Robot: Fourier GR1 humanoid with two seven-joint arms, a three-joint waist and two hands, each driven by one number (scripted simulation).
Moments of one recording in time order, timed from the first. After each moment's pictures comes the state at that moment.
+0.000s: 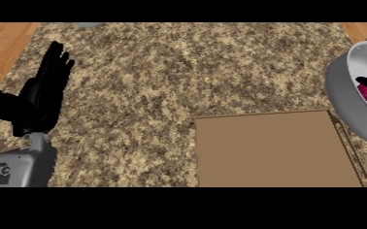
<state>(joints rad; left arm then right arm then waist) -0.22 0.22 0.08 -1.65 0.10 0.15 0.25 -0.63 -0.64 -0.57 -0.49 0.37 -0.23 -0.15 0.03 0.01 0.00</state>
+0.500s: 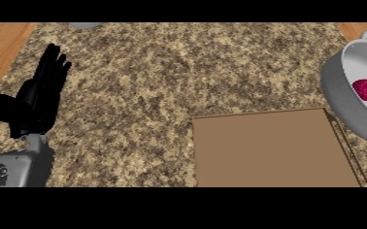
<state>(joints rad) -0.21 0.23 0.10 -1.64 0.10 0.14 0.24 -0.60 -0.72 -0.79 -0.41 0.13 -0.09 -0.32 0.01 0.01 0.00</state>
